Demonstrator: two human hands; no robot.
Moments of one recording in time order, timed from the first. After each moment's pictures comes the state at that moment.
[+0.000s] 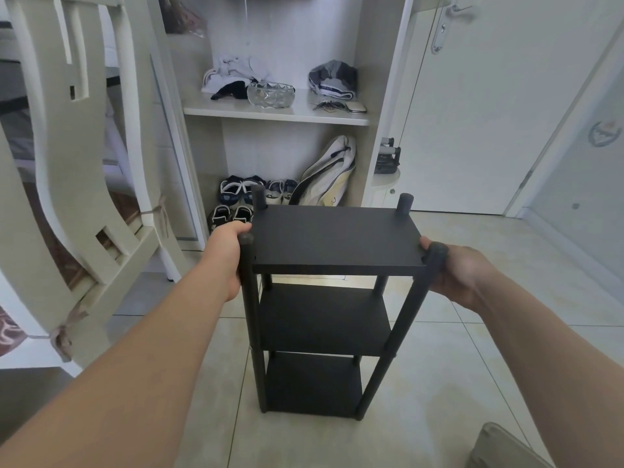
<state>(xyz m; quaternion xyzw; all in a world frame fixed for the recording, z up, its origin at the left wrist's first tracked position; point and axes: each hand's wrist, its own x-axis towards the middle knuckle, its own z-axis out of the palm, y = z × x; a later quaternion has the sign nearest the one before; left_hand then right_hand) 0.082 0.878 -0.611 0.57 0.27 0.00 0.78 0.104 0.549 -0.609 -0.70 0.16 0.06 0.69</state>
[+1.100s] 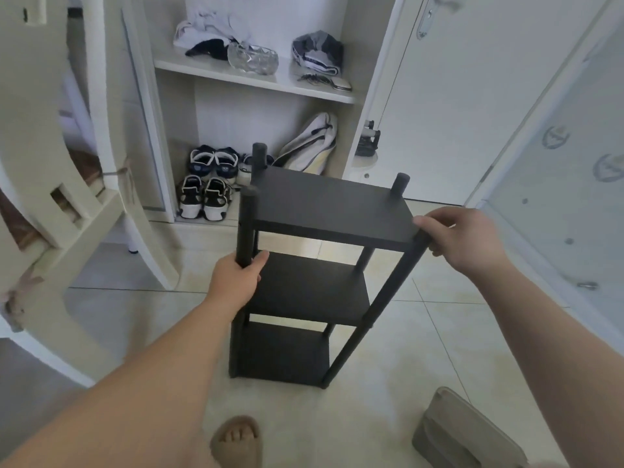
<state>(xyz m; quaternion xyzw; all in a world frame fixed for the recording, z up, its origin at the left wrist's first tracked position) 0.064 0.857 -0.719 0.76 0.20 0.03 0.62 0.060 0.547 -0.577 -0.93 0.04 -0.13 0.34</state>
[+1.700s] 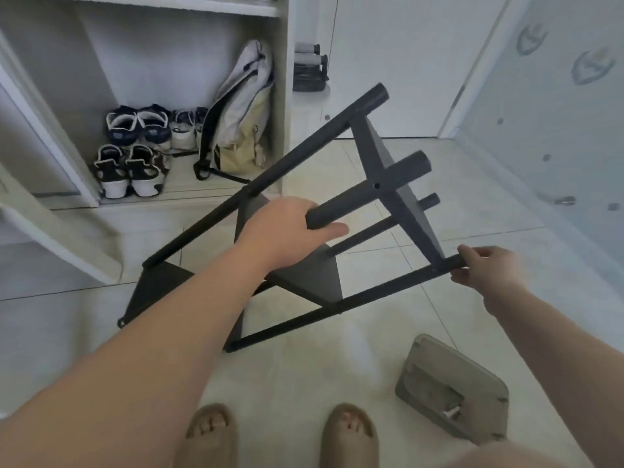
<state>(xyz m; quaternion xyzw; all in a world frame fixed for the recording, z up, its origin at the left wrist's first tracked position) 0.113 0.697 -0.687 0.92 -0.18 -0.01 0.36 0.058 0.368 -0.737 -0.76 0.38 -0.12 0.51</state>
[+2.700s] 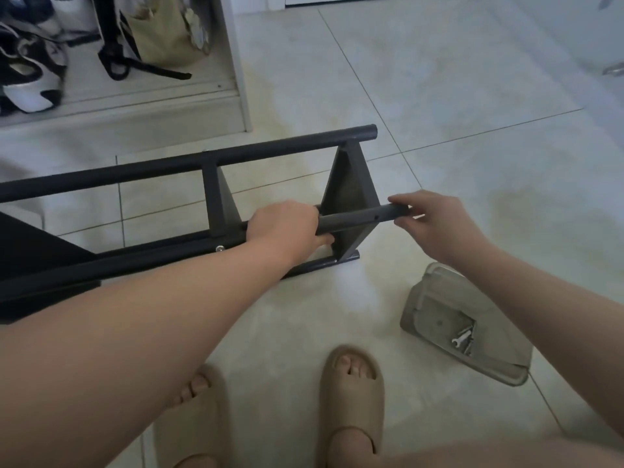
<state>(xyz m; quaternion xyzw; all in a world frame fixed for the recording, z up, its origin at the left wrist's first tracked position) 0.152 0.621 -0.892 0.96 -0.24 -0.12 0.05 0.084 0.388 -0.870 -0.96 0.09 0.03 0.28</state>
